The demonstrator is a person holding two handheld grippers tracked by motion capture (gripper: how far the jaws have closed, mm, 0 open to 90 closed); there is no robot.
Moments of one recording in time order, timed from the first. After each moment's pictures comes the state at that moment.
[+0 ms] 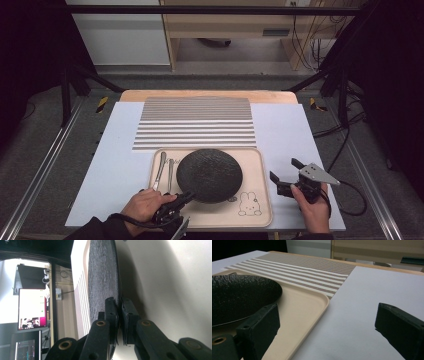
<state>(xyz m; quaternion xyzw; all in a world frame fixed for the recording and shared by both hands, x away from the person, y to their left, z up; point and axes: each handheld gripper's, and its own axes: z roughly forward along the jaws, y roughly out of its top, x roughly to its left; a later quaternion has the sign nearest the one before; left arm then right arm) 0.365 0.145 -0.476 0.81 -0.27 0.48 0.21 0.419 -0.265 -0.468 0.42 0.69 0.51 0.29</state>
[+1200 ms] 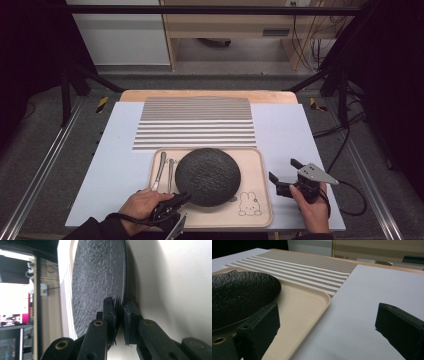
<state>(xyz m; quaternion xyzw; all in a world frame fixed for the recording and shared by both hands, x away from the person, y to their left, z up) 0.371 0.151 -0.481 0.84 -0.25 0.43 0.21 0.420 -0.263 -0.469 0.42 0.70 0.51 0.29</state>
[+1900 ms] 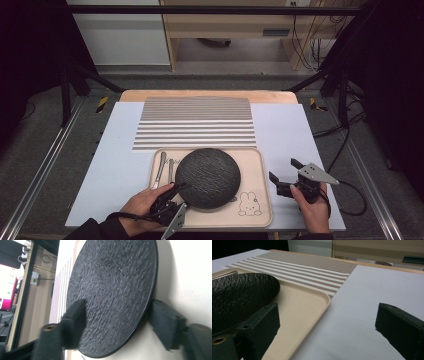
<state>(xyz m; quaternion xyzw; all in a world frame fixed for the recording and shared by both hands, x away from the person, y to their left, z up) 0.380 0.153 -0.475 0.86 -0.16 0.39 0.28 0.420 -0.264 -0.468 0.42 0.70 0.51 0.28</state>
